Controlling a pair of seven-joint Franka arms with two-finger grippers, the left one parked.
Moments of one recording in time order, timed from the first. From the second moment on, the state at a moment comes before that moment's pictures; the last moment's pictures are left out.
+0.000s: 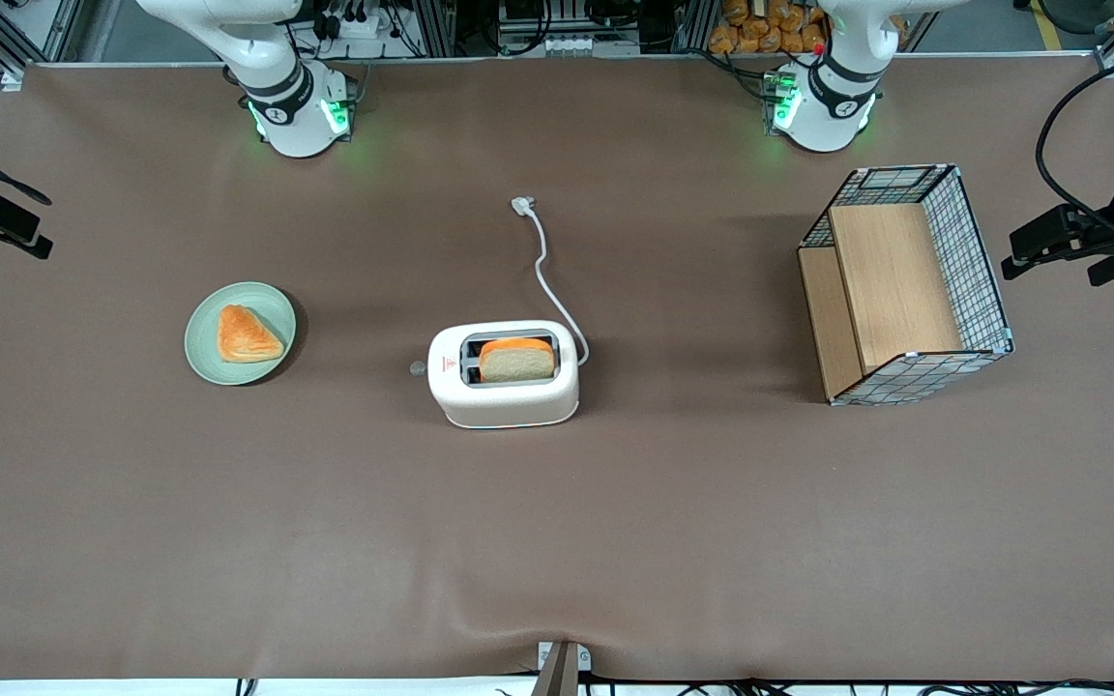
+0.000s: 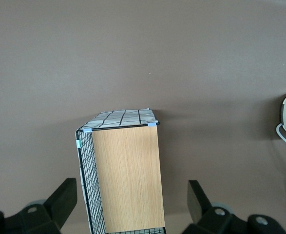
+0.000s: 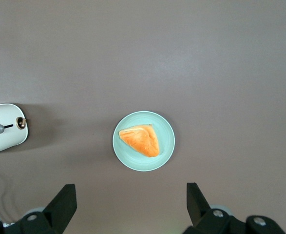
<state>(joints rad) -0.03 -0.03 -0.07 -1.56 0.01 1.52 0.01</state>
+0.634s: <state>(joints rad) -0.03 -0.03 -0.08 -1.56 0.01 1.52 0.01</state>
